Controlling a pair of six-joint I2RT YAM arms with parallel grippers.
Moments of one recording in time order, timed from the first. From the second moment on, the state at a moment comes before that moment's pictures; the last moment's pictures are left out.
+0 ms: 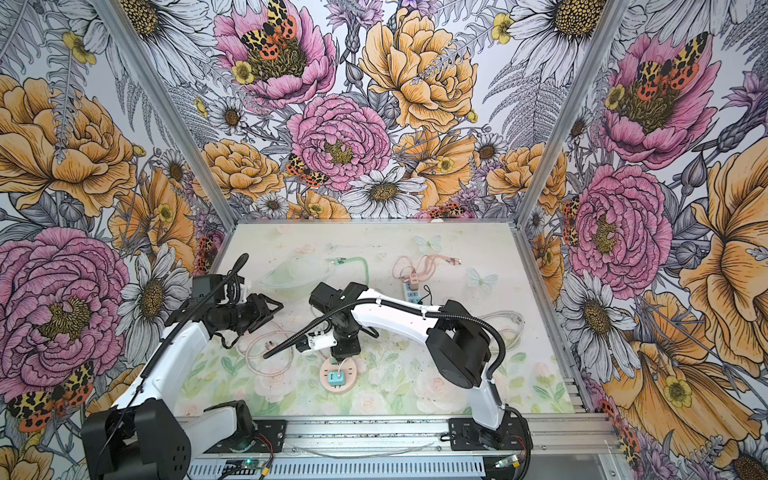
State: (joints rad) left arm 0.19 1.14 0.76 -0.66 0.60 -0.44; right arm 1.01 2.00 1.64 -1.04 -0.29 -0.81
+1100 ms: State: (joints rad) left arm -0.50 1.17 0.70 -0.79 0.21 -0.85; right arm 0.73 1.67 1.30 -0.65 -0.42 -0.70
